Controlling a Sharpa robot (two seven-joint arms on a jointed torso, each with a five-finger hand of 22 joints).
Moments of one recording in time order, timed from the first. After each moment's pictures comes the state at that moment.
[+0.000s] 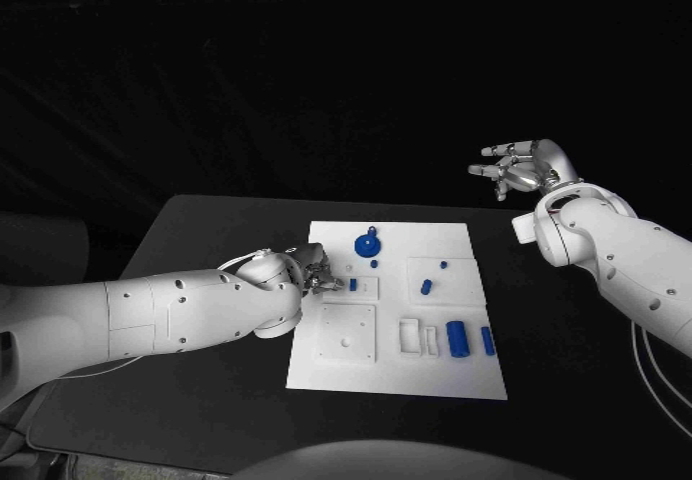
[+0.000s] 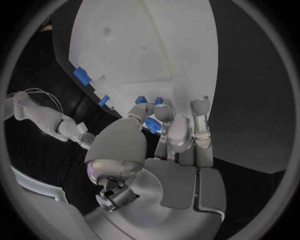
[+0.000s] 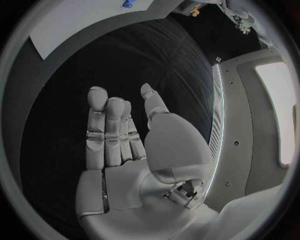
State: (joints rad) left arm 1.17 -0.66 -0.24 1.43 -1.25 -0.38 -0.56; left_hand 1.07 0.02 0.18 -0.08 0.98 0.94 0.02 0.64 0.61 1.33 -0.09 0.95 0.75 1.44 -0.13 1.28 0.91 0.05 1.28 -0.14 0.68 1.31; right arm 0.94 -0.61 0.53 1.06 -1.08 -0.40 0.05; right_hand 1.30 -0.02 -0.09 -0.19 0.32 0.96 0.12 0.06 0.06 1.02 0.03 0.94 0.70 1.32 -0.04 0.82 0.89 0.11 1.44 -0.06 0.35 1.31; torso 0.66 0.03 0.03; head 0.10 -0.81
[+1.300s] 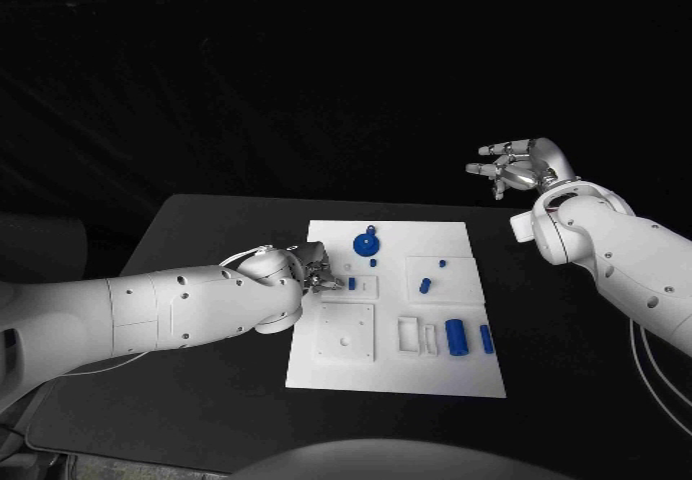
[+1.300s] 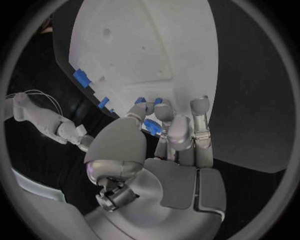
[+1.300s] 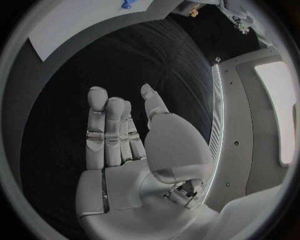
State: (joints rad) left arm 1.17 -0.64 -0.23 1.41 -1.25 -0.34 -0.56; left_hand 1.09 0.00 0.19 -0.07 0.95 0.94 0.01 0.64 0.62 1.32 -0.09 0.95 0.74 1.43 -0.13 1.28 0.89 0.05 1.28 -0.14 0.66 1.31; right arm 0.94 -0.62 0.53 1.06 -1.08 -0.39 0.05; right_hand 1.29 -0.02 -0.09 -0.18 0.32 0.96 0.12 0.06 0.06 1.02 0.03 0.94 0.70 1.32 -0.04 0.82 0.89 0.11 1.44 -0.06 0.35 1.31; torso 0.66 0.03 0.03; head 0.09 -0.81
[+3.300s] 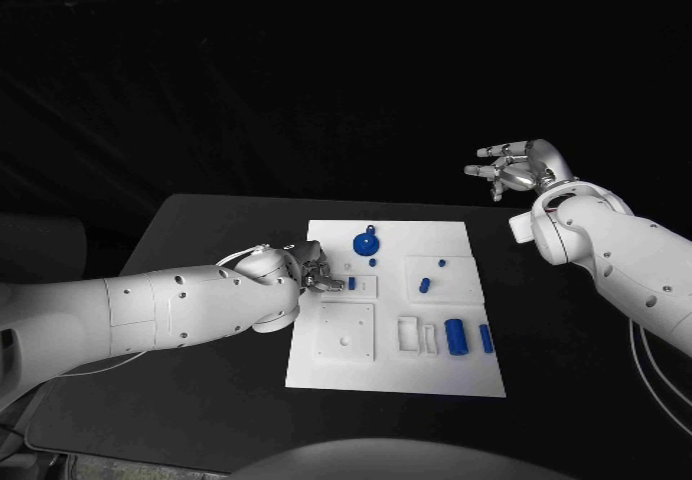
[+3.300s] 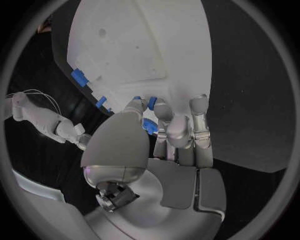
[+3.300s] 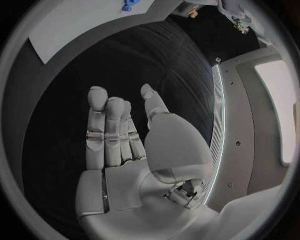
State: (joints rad) left arm 1.17 -0.65 -0.24 1.40 -1.25 -0.35 -0.56; left_hand 1.22 -0.13 0.03 0.28 0.74 0.96 -0.01 0.58 0.62 1.29 -0.09 0.95 0.72 1.42 -0.13 1.26 0.86 0.05 1.30 -0.15 0.62 1.31; right arm 0.94 -0.61 0.53 1.06 -1.08 -0.37 0.04; right_hand 1.29 -0.02 -0.08 -0.18 0.32 0.93 0.13 0.06 0.06 1.02 0.03 0.94 0.70 1.32 -0.04 0.82 0.89 0.11 1.44 -0.06 0.33 1.31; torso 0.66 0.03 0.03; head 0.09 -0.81
